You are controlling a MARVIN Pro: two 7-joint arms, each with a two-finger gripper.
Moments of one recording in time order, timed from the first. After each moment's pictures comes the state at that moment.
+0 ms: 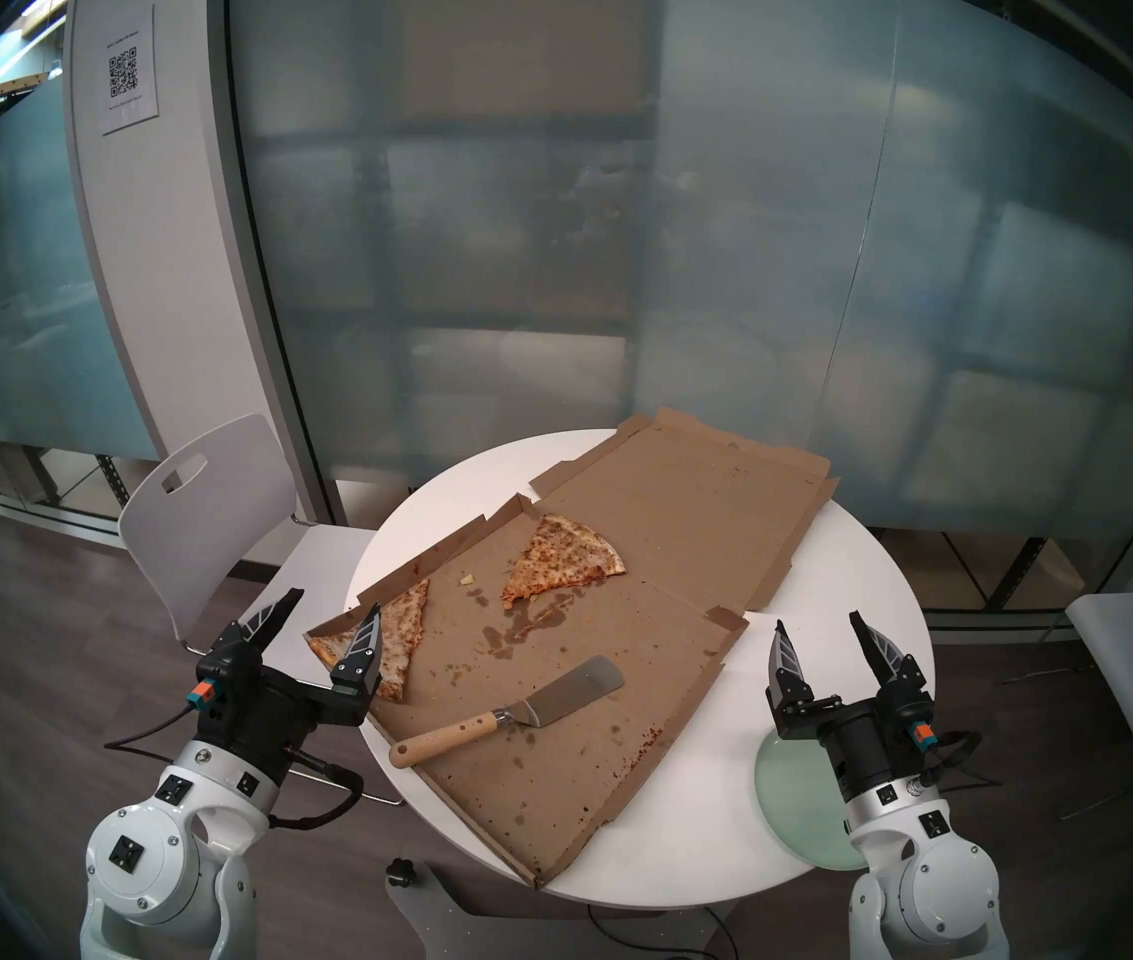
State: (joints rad) left arm 2.33 -1.59 -1.85 -2.32 -0.17 0.03 -0.35; right arm -2.29 -1.69 1.78 -2.16 0.02 -0.22 0.28
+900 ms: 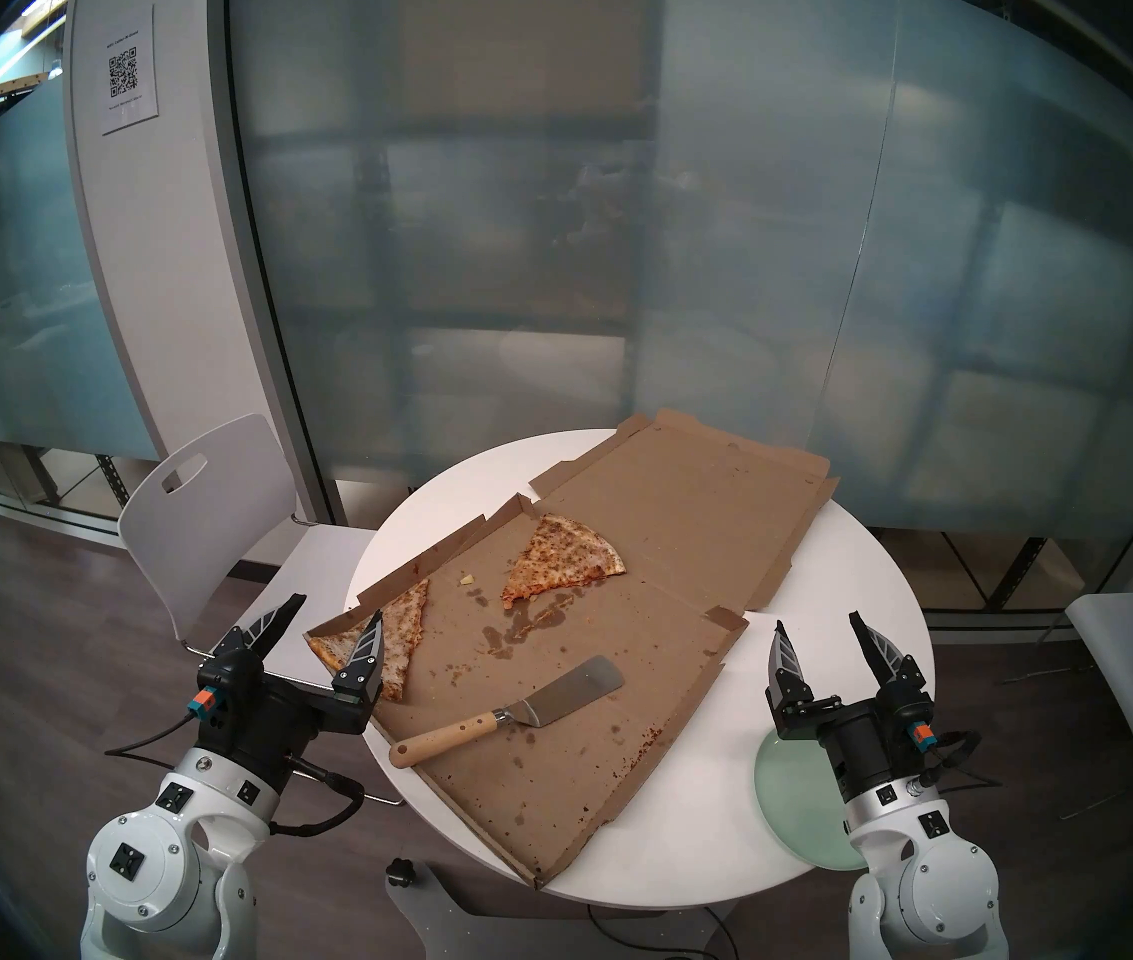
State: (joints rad) left arm 2.37 -1.60 -1.85 -2.33 -0.18 0.00 -0.39; right arm -2.29 -1.69 1.78 -2.16 0.02 -0.22 0.28
